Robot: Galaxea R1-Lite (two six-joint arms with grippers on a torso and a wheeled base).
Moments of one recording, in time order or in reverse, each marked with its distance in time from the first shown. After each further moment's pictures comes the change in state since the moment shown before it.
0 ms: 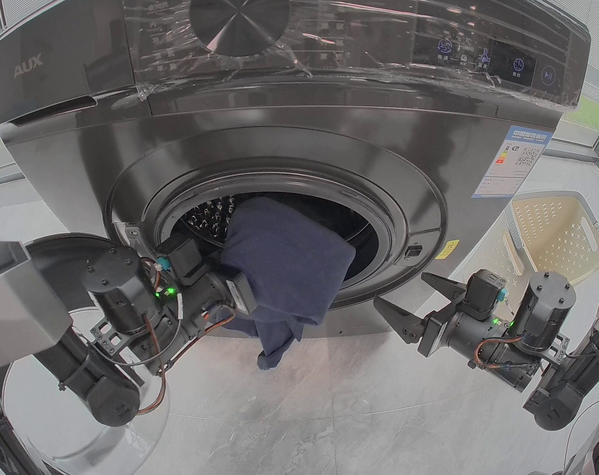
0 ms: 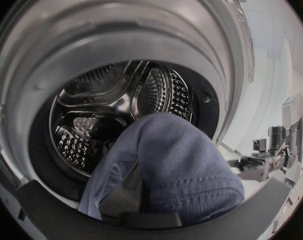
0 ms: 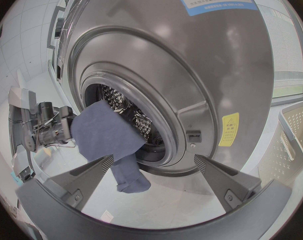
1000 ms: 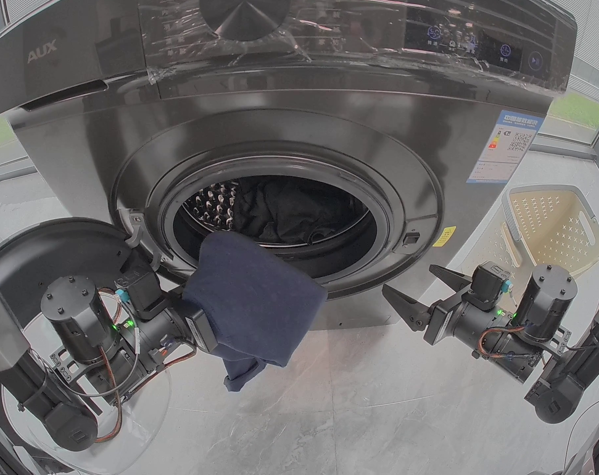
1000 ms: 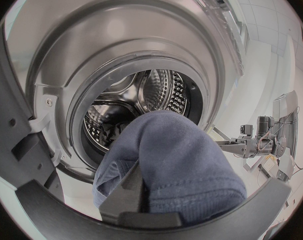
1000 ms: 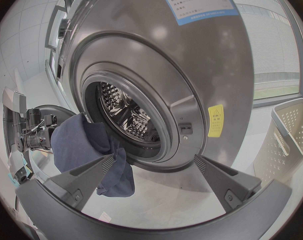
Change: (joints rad) left arm 0.037 -0.130 0.238 -0.001 -0.018 -0.002; right arm -0.044 0.004 -0.016 0.002 0.000 -0.001
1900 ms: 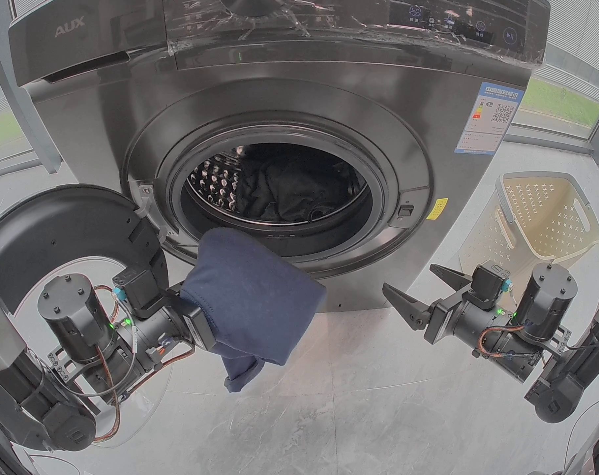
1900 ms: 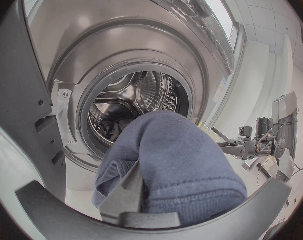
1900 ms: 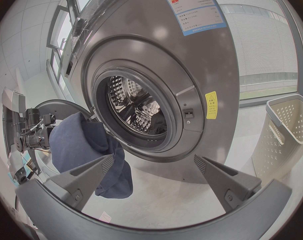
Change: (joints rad) left arm 0.000 -0.013 0.000 0.000 -0.002 0.002; right arm -0.002 0.000 -0.003 0.000 0.000 0.000
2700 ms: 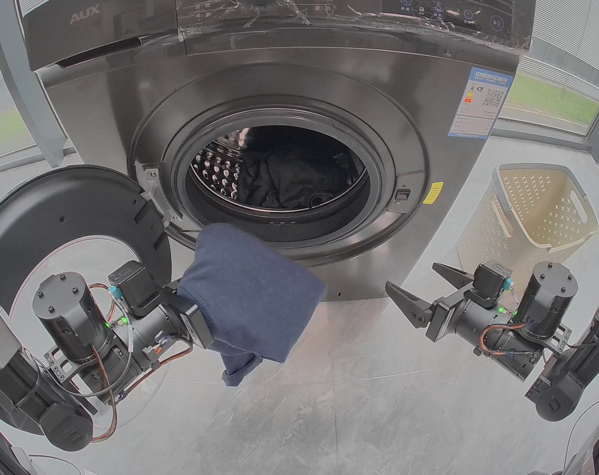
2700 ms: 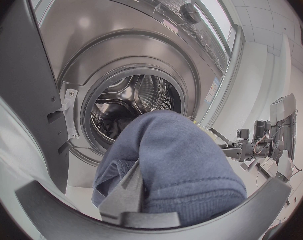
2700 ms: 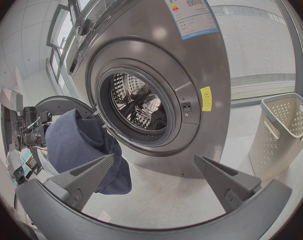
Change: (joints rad) left arm -0.002 -0.019 0.001 0.000 0.000 0.000; right arm -0.014 0.000 0.000 0.001 0.000 -0.007
